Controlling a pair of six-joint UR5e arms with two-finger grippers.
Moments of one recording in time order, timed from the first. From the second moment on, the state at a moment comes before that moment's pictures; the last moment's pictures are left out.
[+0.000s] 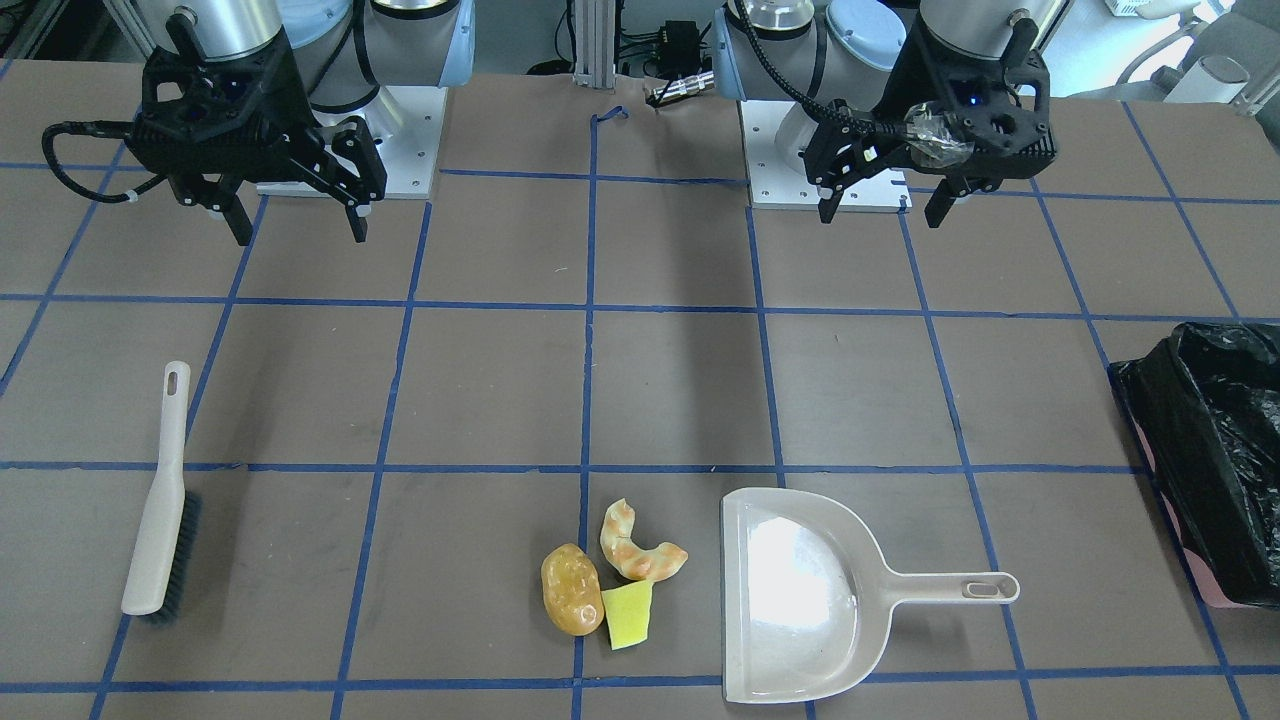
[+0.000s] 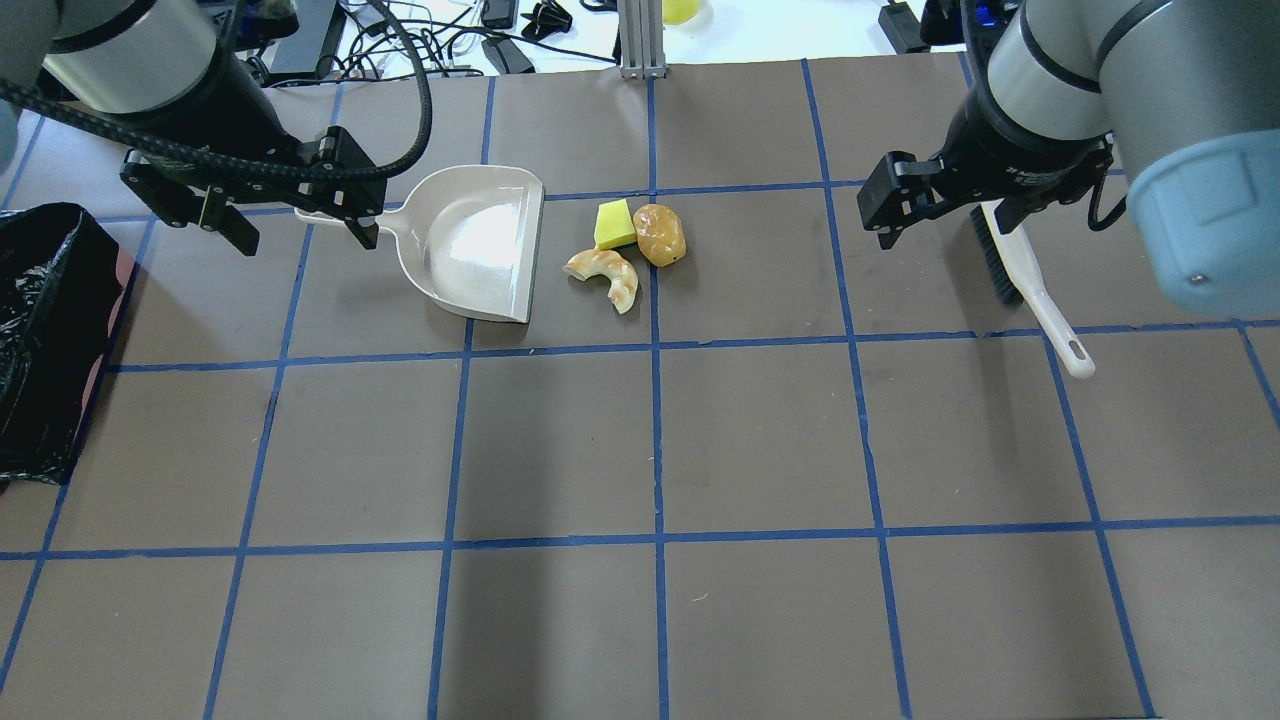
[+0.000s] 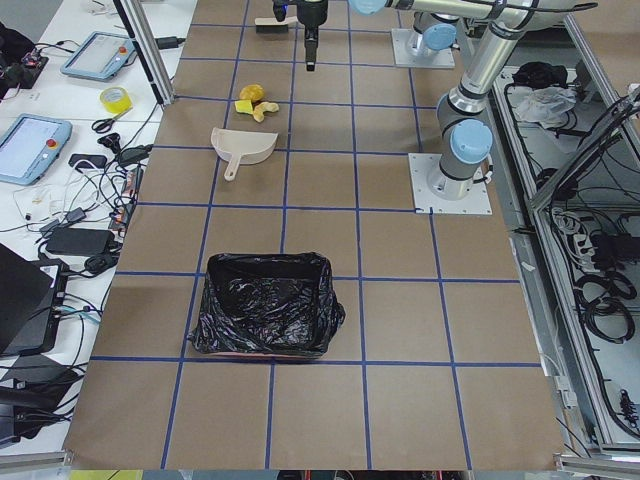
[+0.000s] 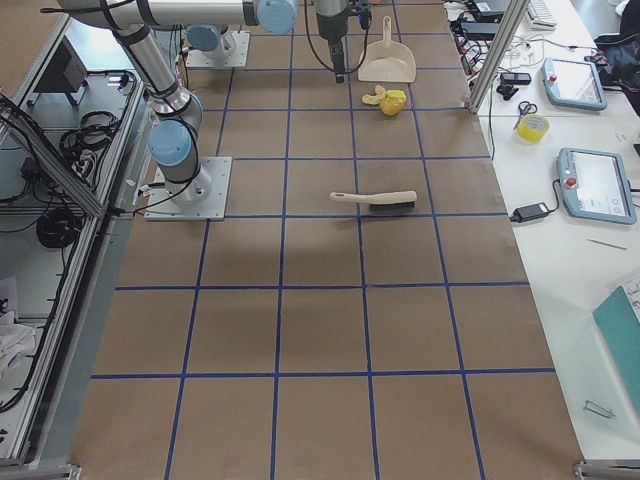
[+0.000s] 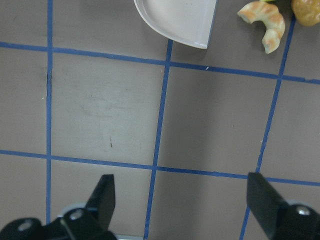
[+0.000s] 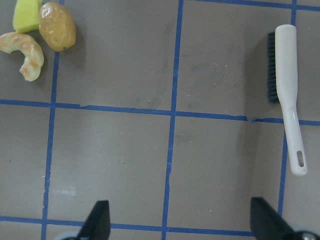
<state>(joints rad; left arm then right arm) -1.56 -1.51 -1.54 -1.63 1.56 0.02 1.59 -1.69 1.70 -1.74 -1.58 -0.06</state>
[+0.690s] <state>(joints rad) -1.54 -1.54 -1.55 -1.58 1.55 0.23 1.59 -1.67 1.70 -1.74 -1.60 -0.06</state>
